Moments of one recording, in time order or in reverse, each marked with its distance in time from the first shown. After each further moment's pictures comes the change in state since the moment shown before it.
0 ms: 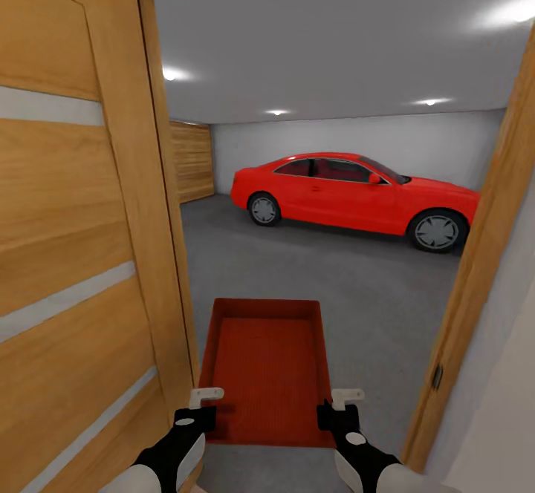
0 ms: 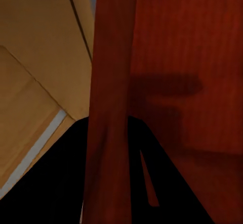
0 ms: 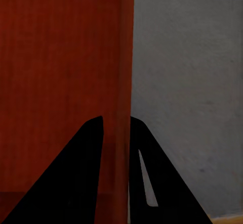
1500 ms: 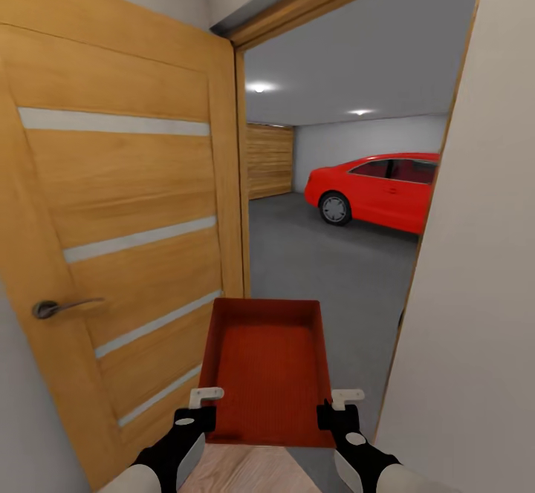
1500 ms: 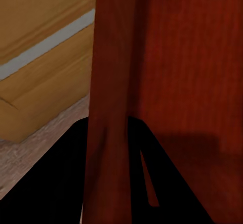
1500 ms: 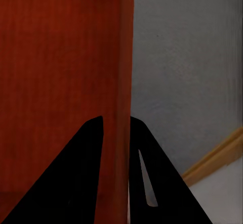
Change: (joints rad) left arm 0.000 0.000 0.003 0.000 -0.006 0.000 -0.002; right arm 0.000 0.000 0.003 0.001 -0.004 -0.002 -0.001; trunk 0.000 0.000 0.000
